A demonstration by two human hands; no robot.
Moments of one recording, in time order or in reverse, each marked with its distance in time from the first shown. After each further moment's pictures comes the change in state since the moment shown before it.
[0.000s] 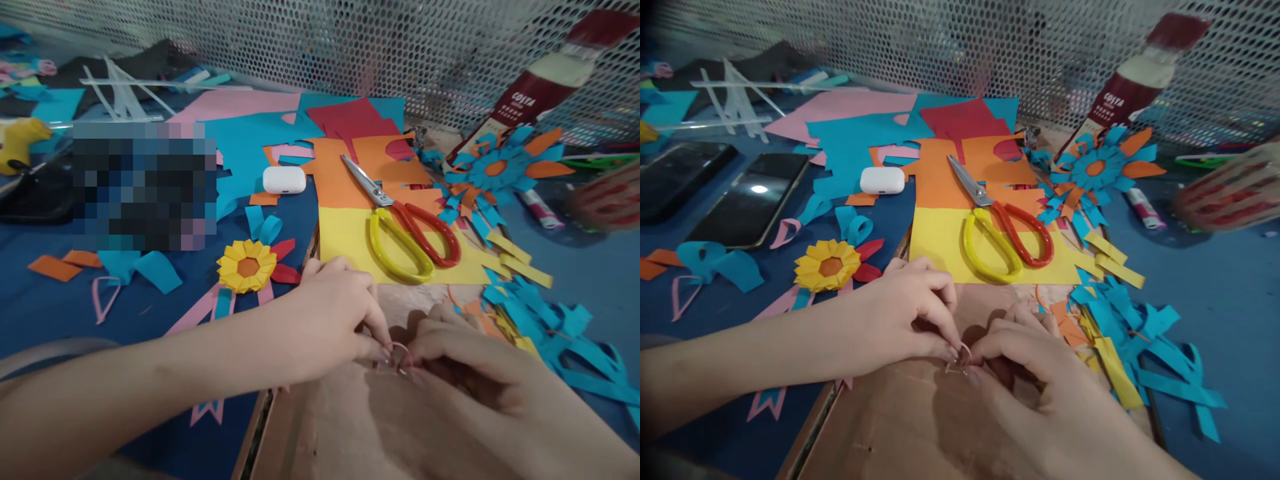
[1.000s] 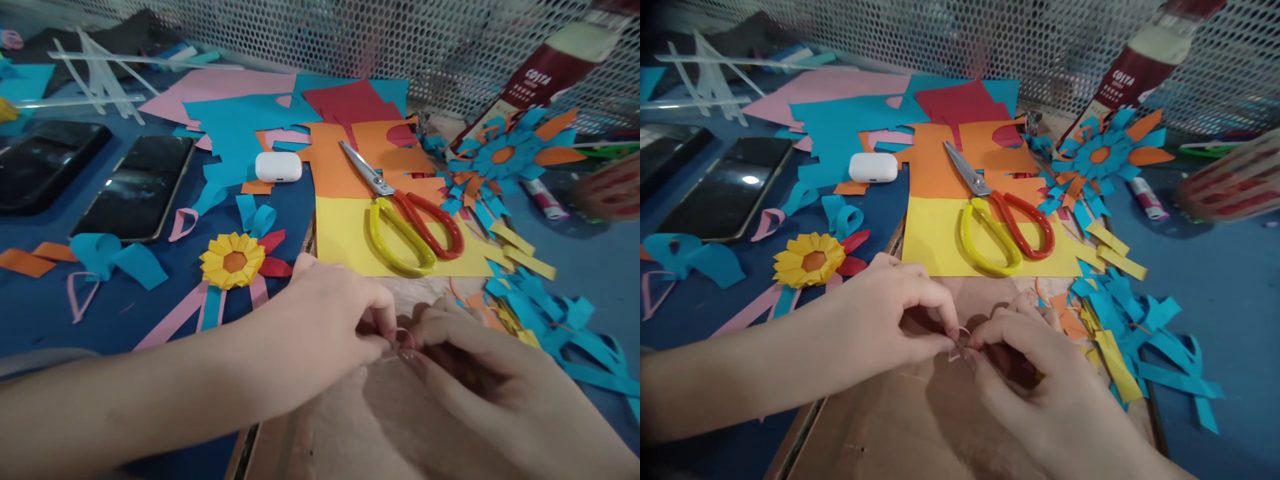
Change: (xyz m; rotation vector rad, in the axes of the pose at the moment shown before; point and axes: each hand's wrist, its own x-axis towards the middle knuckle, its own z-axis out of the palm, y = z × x) left_hand -0.005 0.009 0.008 -0.098 0.153 -0.212; right_hand 0.002 -0.006 0.009 0.101 0.133 0.038
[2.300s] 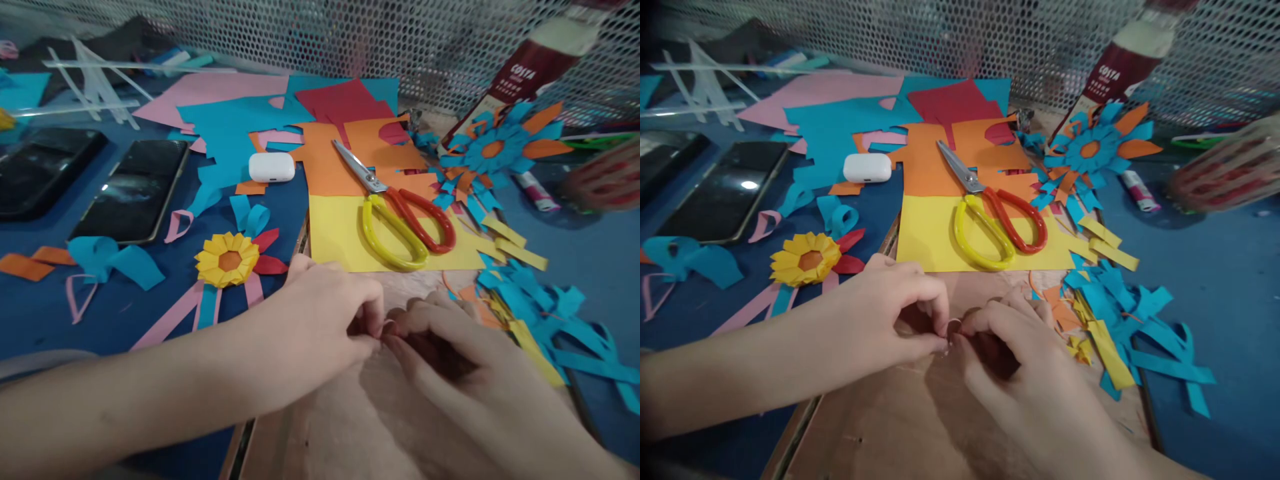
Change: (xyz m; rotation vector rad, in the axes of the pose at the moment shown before) left_hand -0.003 -0.007 0.006 0.033 0.091 0.197; right_hand -0.001 0.004 0.006 -0.152 0.018 -0.026
